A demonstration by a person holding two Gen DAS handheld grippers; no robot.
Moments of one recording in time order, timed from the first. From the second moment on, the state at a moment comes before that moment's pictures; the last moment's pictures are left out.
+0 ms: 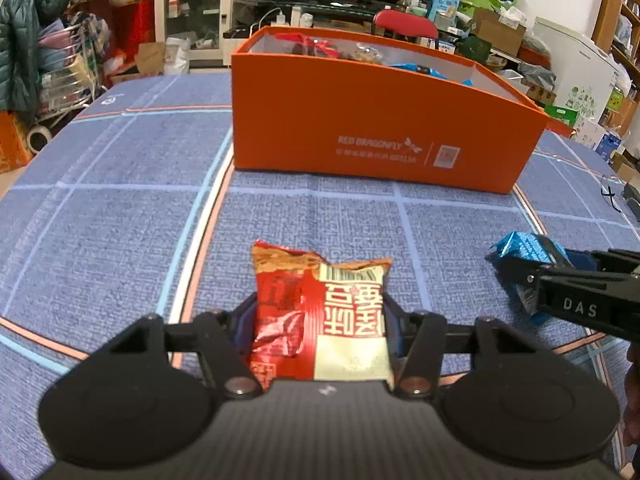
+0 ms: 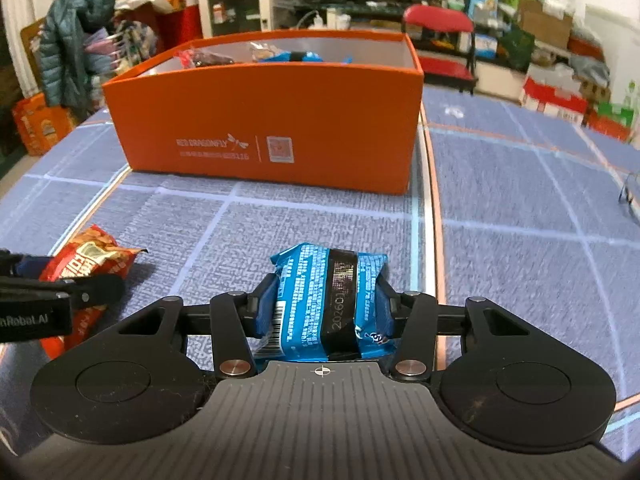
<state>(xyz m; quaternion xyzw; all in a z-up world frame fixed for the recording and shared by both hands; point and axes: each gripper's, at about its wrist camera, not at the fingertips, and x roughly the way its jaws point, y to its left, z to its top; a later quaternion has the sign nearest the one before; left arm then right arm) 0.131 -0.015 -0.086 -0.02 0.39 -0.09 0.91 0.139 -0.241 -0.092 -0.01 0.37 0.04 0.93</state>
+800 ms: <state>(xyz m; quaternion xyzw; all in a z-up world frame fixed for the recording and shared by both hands) 0.134 -0.015 -0.072 0.01 0.39 -0.04 0.92 0.133 -0.237 -0.080 -0.01 0.35 0.05 0.94</state>
